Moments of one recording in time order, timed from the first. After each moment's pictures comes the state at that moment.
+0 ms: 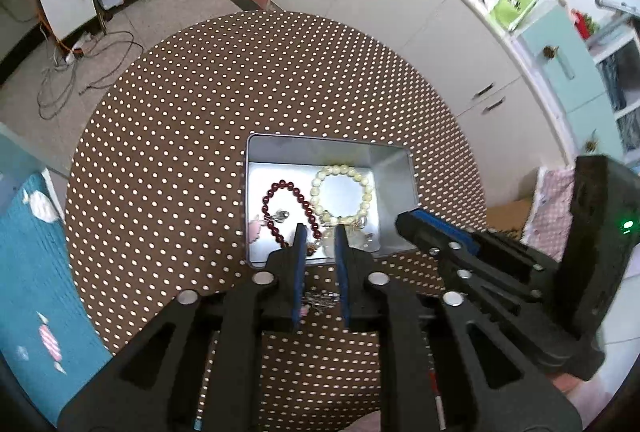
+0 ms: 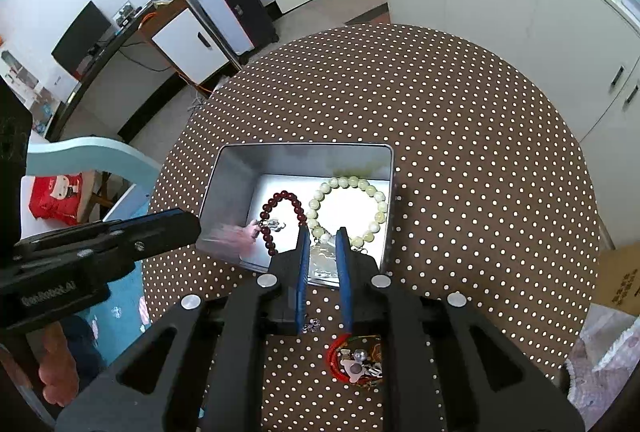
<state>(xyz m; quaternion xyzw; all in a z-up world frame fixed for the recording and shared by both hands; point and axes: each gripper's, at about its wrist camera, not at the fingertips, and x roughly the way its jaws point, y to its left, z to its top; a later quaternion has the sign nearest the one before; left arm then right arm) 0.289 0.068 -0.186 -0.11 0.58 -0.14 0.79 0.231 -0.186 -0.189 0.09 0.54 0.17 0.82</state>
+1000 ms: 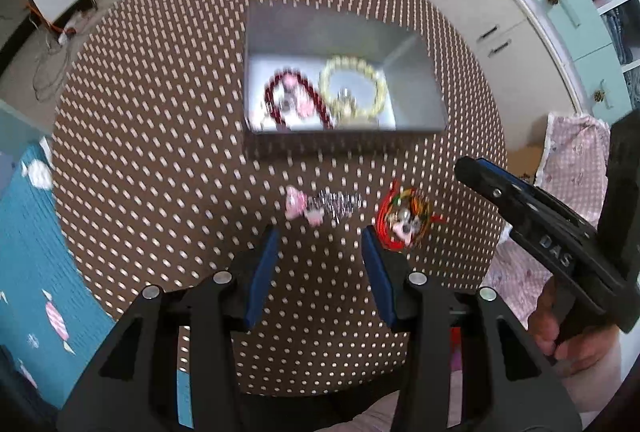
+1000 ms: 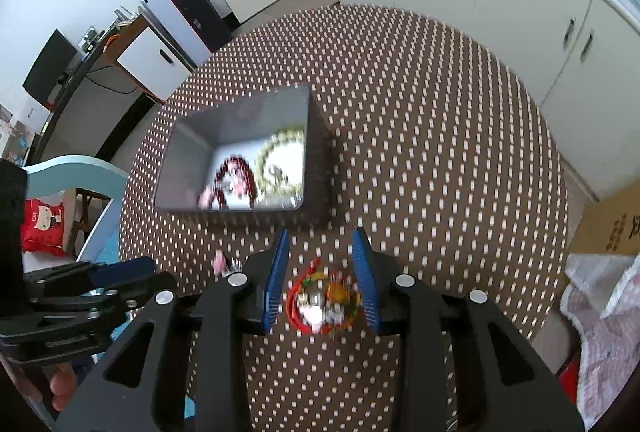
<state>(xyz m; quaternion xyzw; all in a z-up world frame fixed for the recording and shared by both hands) 0.226 0.064 -0.236 -0.08 0.65 -0.16 0.74 0.172 -0.224 -0.204 0.13 0.55 0.10 0.82</state>
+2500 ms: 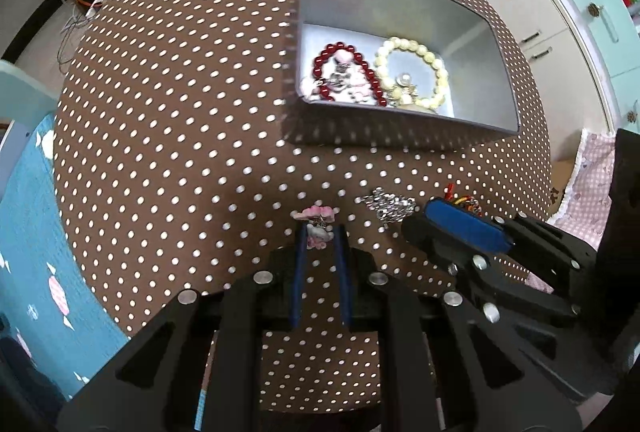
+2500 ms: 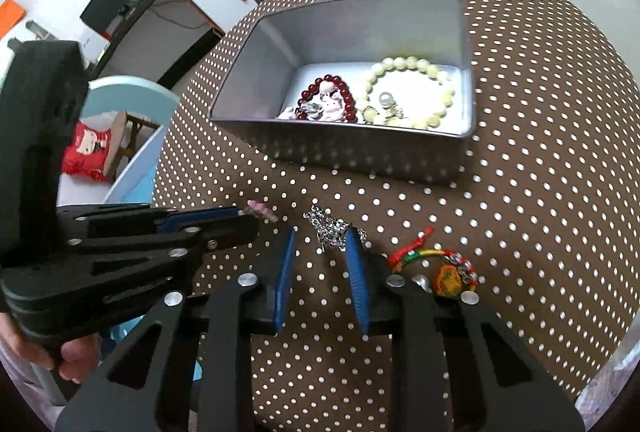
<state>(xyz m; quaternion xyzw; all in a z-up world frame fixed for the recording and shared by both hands) 0.218 0.095 -0.273 -0.08 0.66 -0.10 0.74 0.188 -0.151 -0.249 0.07 0.59 0.25 0.77</state>
